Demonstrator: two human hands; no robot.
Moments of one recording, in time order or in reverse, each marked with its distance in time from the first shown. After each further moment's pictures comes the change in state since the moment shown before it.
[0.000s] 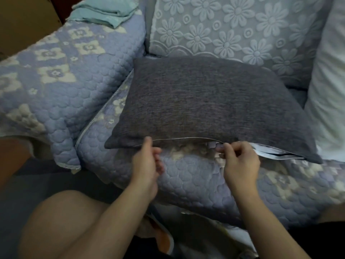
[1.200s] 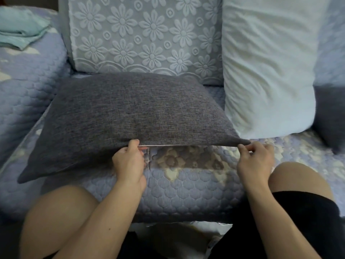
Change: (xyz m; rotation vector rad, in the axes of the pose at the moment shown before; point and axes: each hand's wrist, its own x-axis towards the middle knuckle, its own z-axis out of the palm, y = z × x) left_hand -0.010 -0.023 0.115 0.083 -0.060 0.169; right_hand 0.049 0.066 -0.160 -0.303 0.388 0.173
